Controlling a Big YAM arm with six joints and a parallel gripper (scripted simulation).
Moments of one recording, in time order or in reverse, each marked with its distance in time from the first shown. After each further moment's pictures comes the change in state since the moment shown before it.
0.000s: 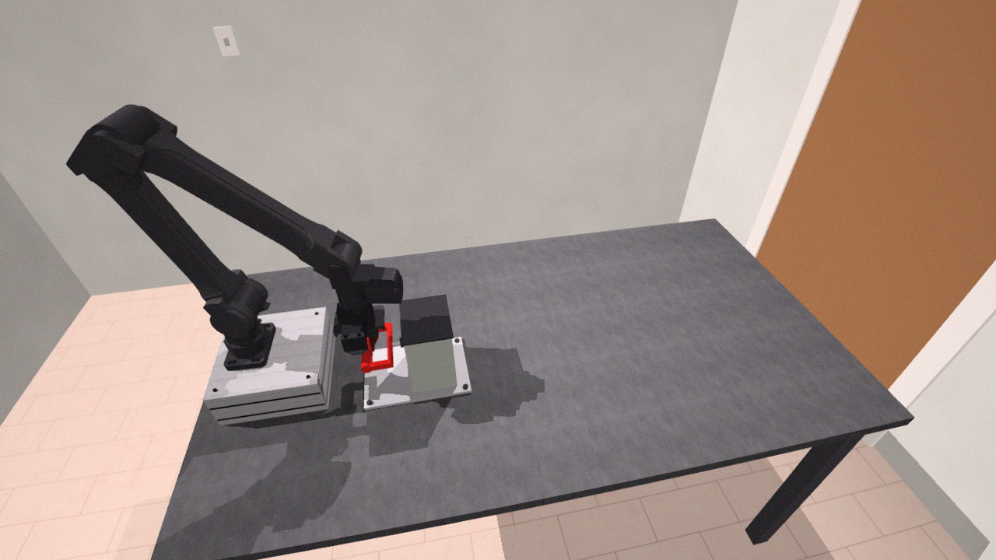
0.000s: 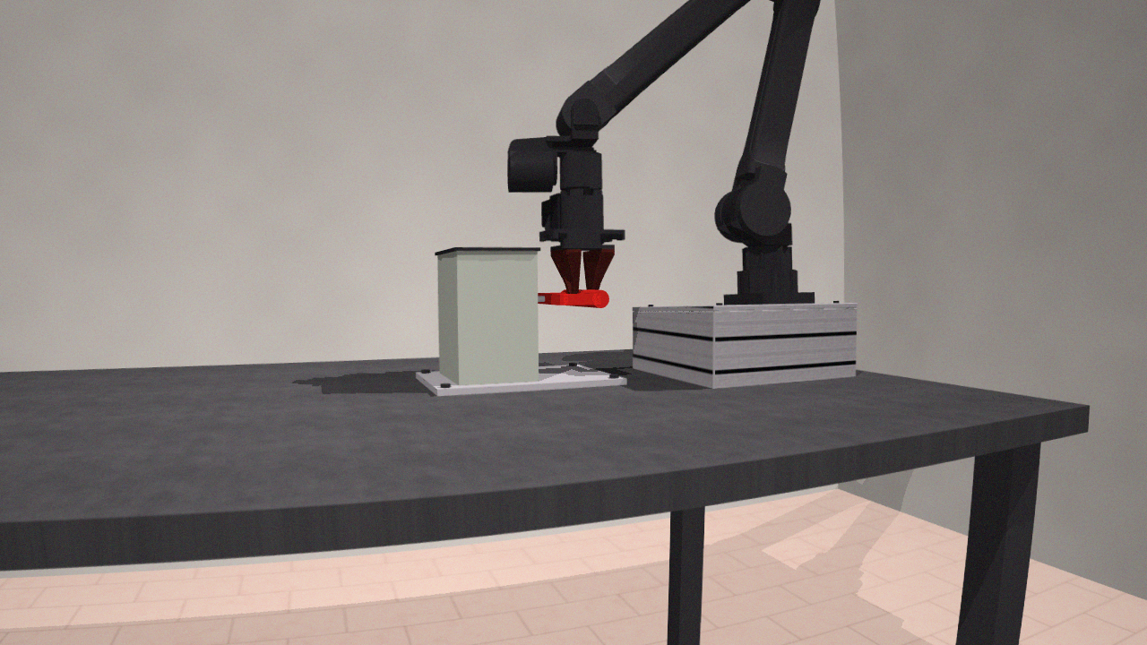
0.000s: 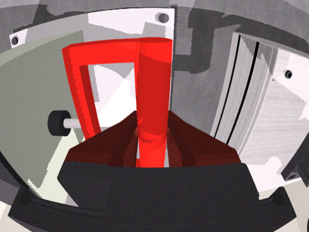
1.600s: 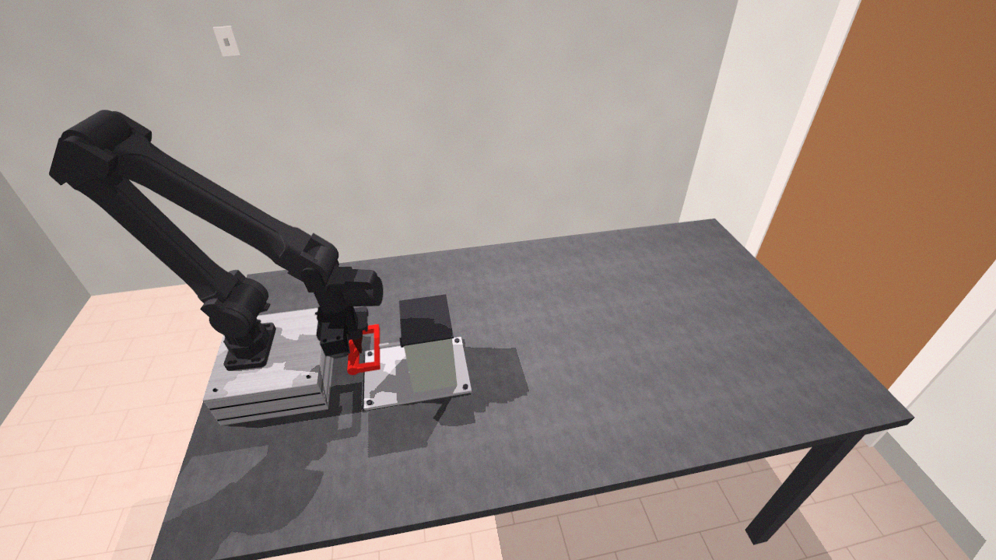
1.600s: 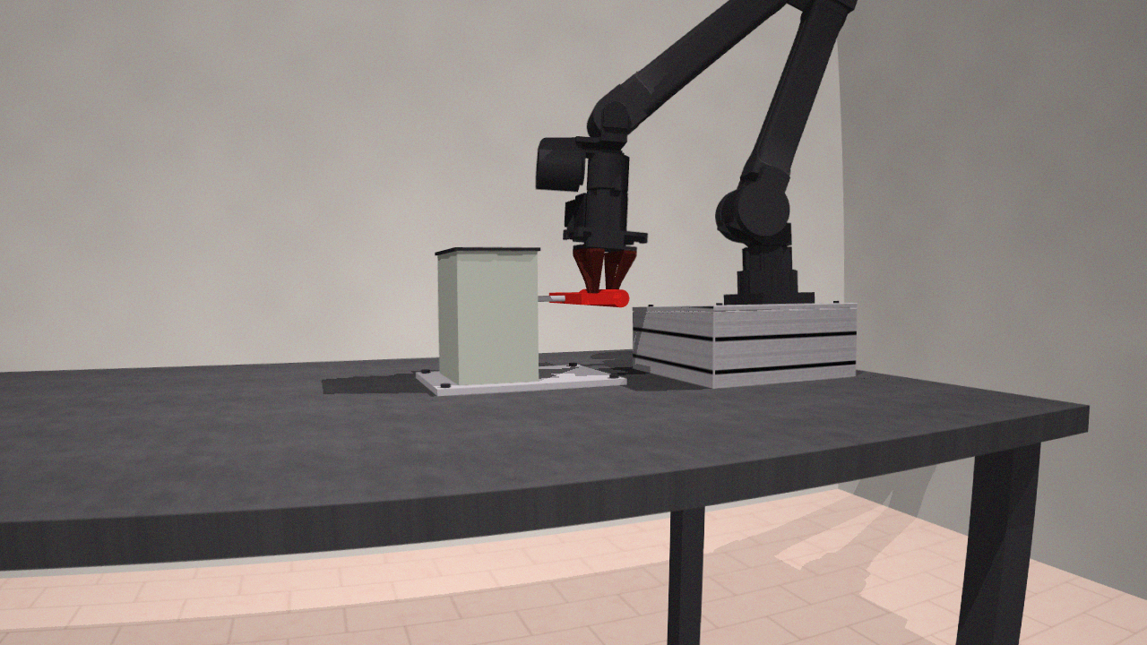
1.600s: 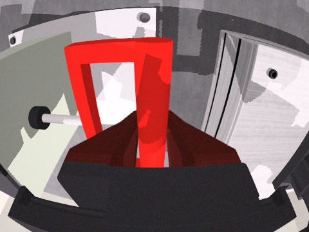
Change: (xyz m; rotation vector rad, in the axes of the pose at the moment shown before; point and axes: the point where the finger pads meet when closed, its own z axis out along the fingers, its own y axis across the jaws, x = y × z) arm 0.000 -0.028 0.000 -0.069 0.003 -0.003
